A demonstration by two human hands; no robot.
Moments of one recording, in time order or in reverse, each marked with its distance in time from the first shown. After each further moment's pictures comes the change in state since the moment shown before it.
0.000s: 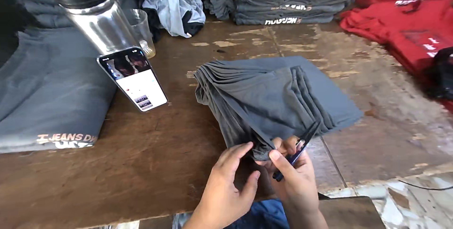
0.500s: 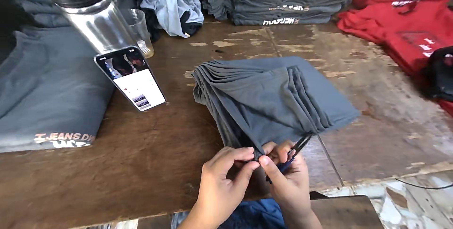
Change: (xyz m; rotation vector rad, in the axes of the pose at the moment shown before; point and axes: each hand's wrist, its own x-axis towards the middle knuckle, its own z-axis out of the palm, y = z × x) left_hand 0.008 0.006 0.002 -0.115 0.149 0.037; right_hand -0.005 0.007 -0.006 -0.242 -0.157 -0.147
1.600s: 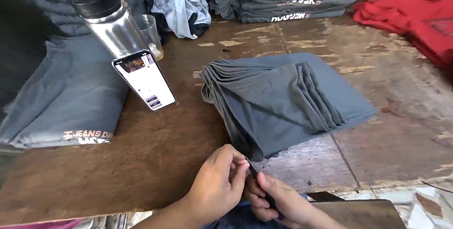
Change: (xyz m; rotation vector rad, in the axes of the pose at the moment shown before) left_hand 0.006 0.014 -0.037 0.378 -0.269 -0.009; right_hand -0.027 -0.006 -0.010 0.623 -0.547 0.916
